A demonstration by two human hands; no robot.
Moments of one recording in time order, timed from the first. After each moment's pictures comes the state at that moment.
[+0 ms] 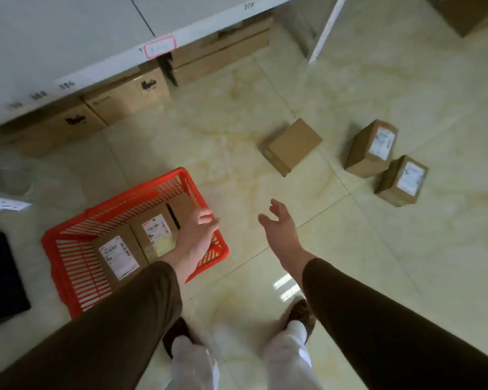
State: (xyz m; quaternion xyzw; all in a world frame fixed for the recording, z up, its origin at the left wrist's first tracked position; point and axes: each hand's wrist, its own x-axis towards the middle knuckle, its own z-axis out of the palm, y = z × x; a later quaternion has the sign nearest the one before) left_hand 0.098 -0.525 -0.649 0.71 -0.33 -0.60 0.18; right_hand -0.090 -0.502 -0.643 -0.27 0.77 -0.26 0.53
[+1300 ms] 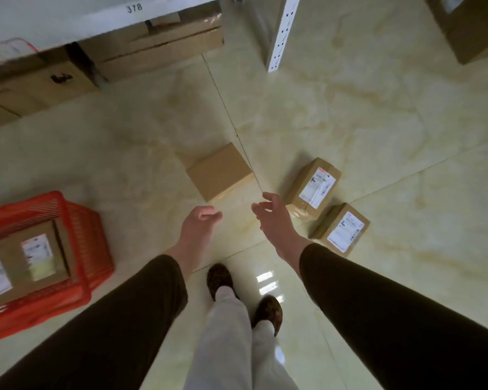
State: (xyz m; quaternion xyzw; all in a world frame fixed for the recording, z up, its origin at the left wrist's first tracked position) left_hand -0.265 -0.661 -0.699 0.74 -0.23 -0.60 0.19; right_hand -0.441 -0.681 -0.679 -0.30 0.73 -0.17 0.60
